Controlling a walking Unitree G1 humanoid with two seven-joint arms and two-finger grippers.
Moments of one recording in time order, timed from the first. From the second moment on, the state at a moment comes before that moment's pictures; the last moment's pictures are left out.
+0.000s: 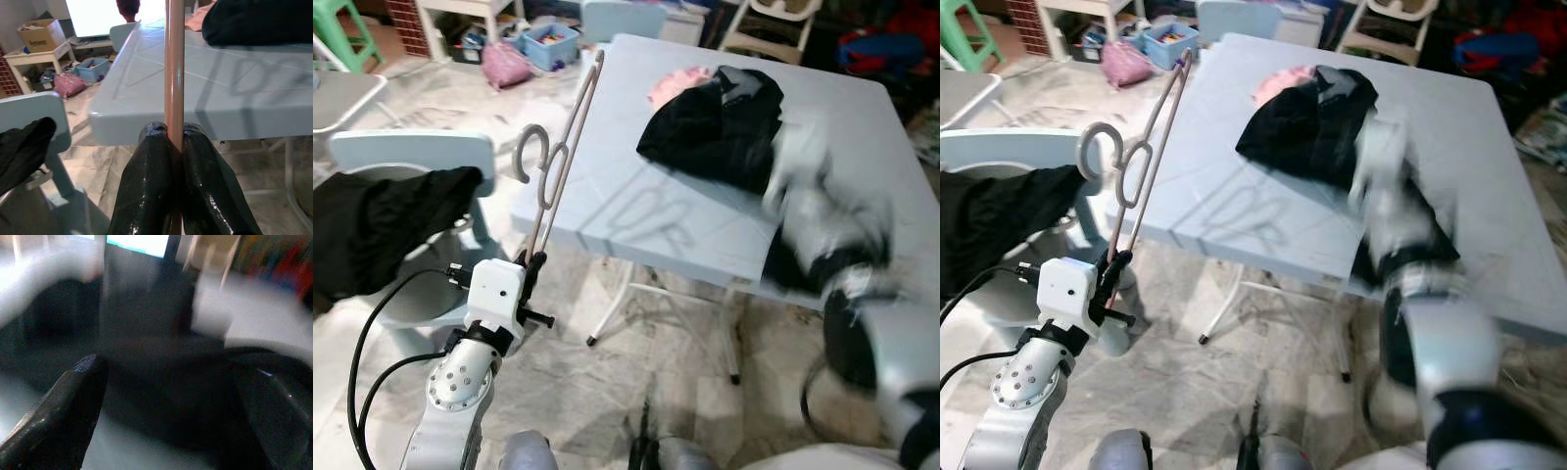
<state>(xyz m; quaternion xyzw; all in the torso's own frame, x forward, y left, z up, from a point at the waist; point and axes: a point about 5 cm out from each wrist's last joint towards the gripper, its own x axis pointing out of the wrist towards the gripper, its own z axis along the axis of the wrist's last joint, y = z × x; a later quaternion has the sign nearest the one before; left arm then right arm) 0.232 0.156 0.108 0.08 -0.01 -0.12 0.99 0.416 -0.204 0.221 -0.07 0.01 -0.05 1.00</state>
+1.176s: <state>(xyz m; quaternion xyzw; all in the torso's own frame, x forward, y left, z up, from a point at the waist) 0.259 0.163 0.112 0.09 -0.01 -0.08 0.99 0.322 -0.153 0.134 -0.01 -0.08 0.09 0.99</state>
